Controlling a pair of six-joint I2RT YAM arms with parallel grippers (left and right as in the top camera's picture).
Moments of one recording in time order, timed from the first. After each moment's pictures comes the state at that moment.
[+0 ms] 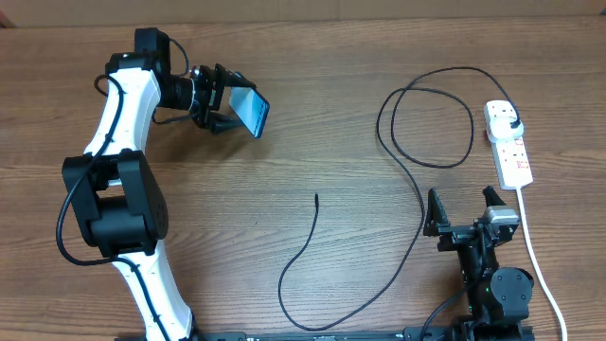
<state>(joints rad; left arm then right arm) 0.08 2.18 1.83 -1.05 1.00 -0.84 0.03 0.01 0.02 -0.04 -0.03 0.07</state>
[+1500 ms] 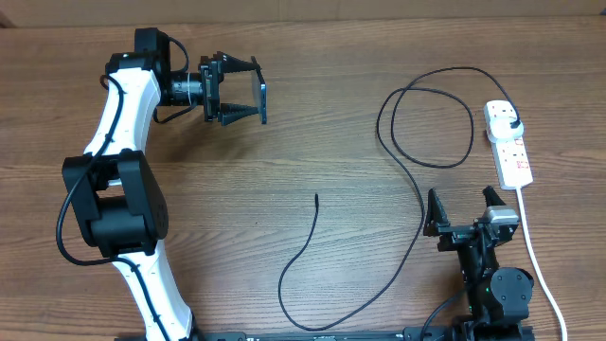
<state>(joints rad) 0.08 2.18 1.83 -1.05 1.40 -0.87 0.03 0.01 0.02 -0.04 -0.03 0.07</state>
